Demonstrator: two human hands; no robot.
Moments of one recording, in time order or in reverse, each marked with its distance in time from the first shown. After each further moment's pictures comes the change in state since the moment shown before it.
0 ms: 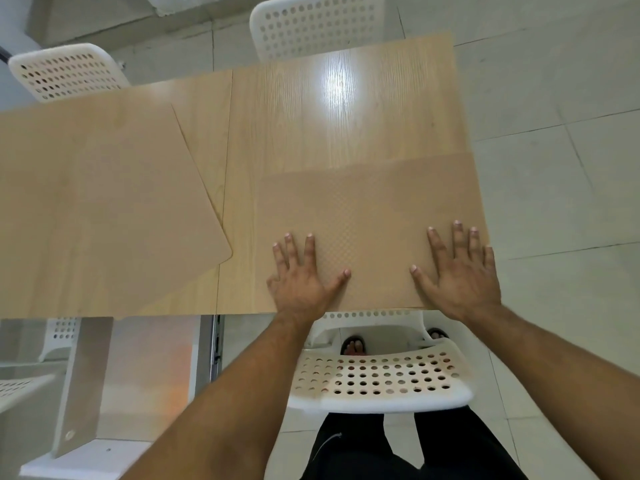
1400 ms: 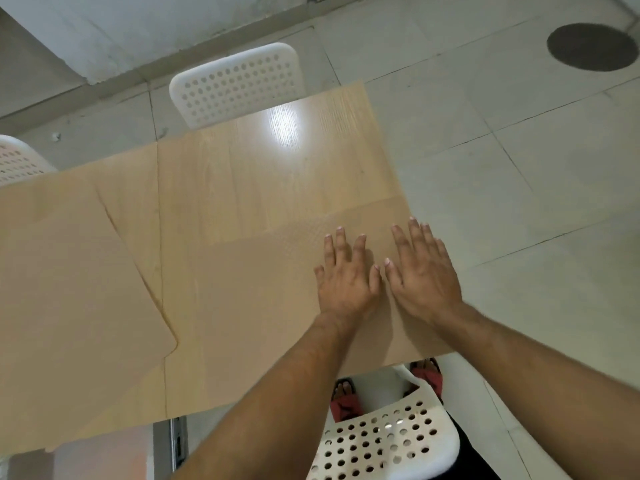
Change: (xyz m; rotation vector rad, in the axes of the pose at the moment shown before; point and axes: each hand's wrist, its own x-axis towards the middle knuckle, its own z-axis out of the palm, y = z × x) left_hand 0.062 0.179 -0.003 -0.023 0.062 0.392; right_hand 0.058 0.021 -0.048 0.219 0.188 0.027
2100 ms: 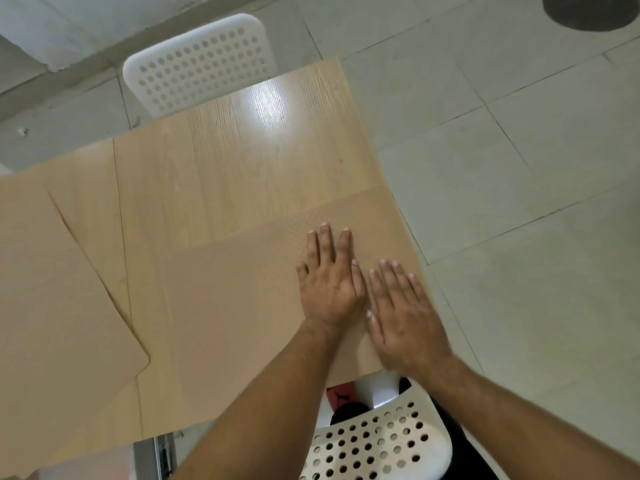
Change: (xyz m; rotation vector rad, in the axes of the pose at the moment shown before) left_hand 0.015 -0.005 0.033 0.092 0.121 0.015; right_hand -0.051 0.009 0.059 -0.070 0.018 -0.152
